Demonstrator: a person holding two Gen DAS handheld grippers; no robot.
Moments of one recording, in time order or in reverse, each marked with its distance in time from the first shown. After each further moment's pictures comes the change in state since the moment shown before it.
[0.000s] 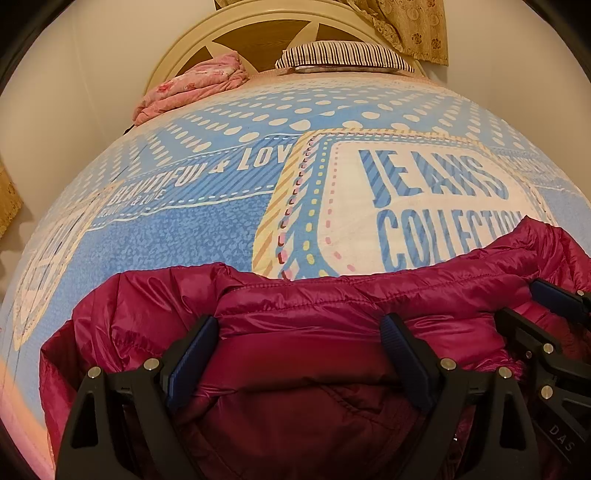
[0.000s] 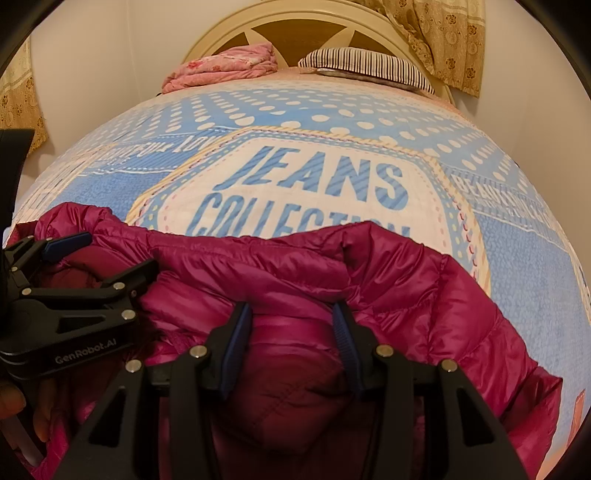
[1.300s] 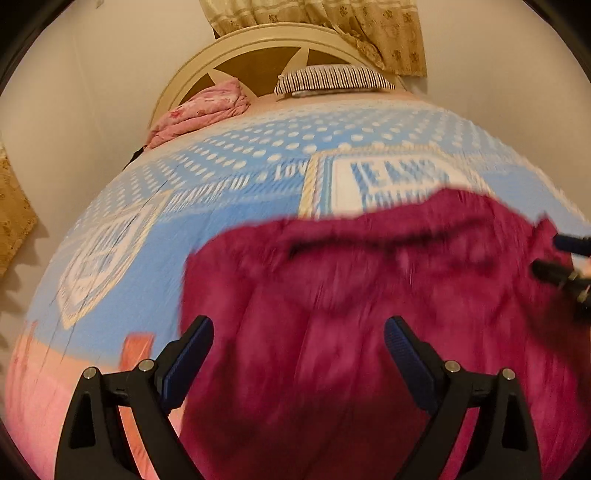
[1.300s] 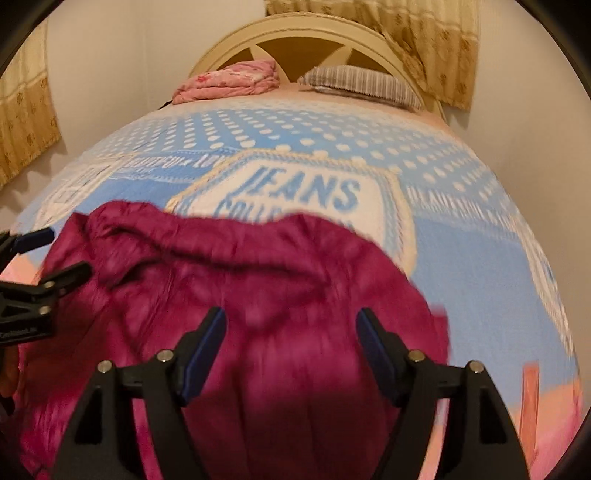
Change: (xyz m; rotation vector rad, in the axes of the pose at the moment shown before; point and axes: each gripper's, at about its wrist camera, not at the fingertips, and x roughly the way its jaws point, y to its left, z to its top) left arm -0.145 0.047 -0.086 0.072 -0.068 0.007; right arm -0.111 -0.027 -0.044 -0.012 -0.019 -0.002
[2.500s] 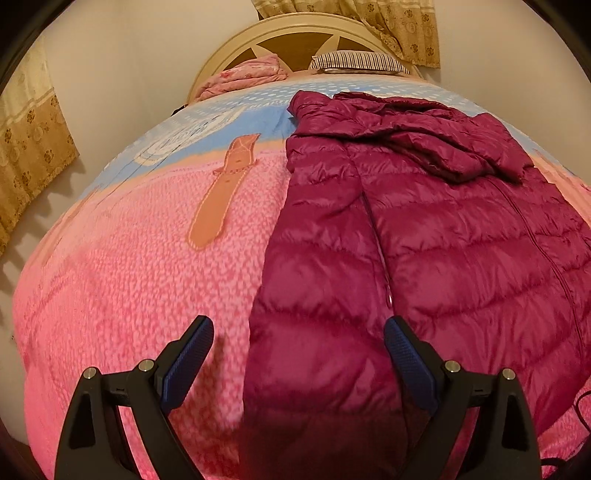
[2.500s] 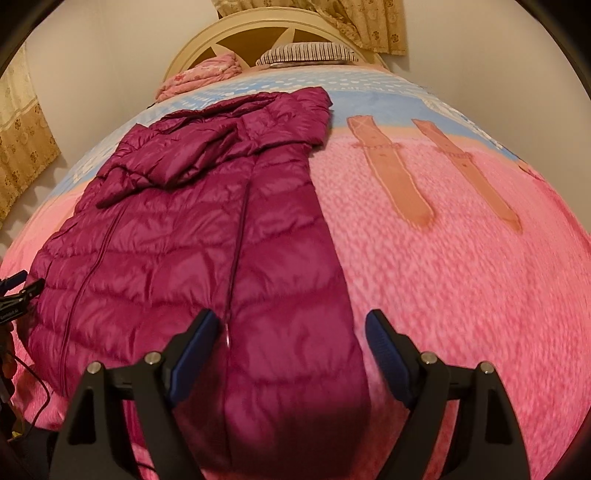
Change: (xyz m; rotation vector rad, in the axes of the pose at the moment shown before) left arm -0.160 0.045 -0.266 -0.101 0.045 0.028; right arm -0.169 0.013 -0.264 0.197 0.034 -0.013
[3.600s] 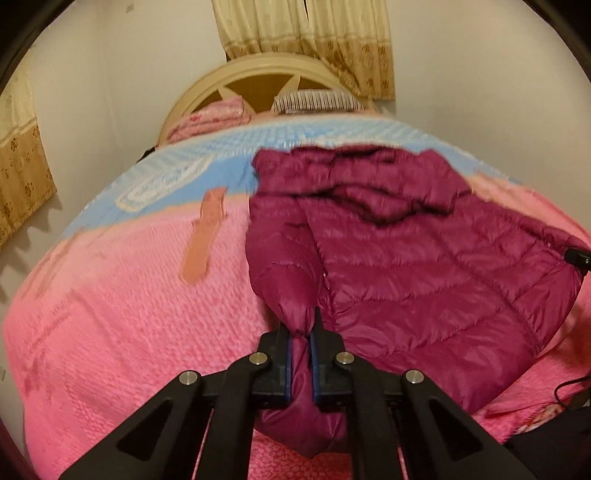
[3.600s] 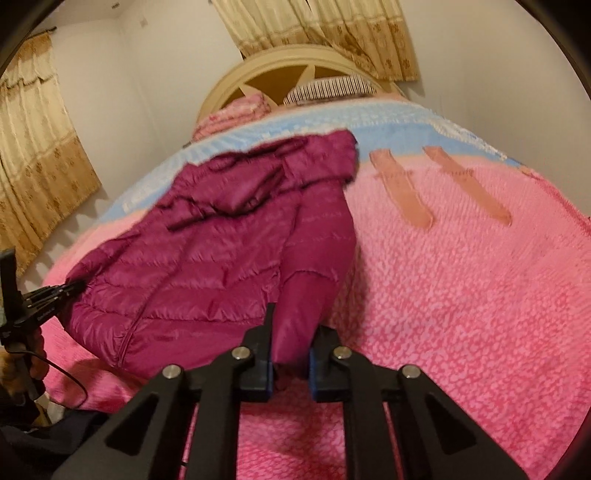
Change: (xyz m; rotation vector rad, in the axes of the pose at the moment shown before) left arm -0.091 -0.003 -0.004 0.064 -0.174 -0.149; right arm -0.071 0.012 -0.031 0.028 -0.166 0.163
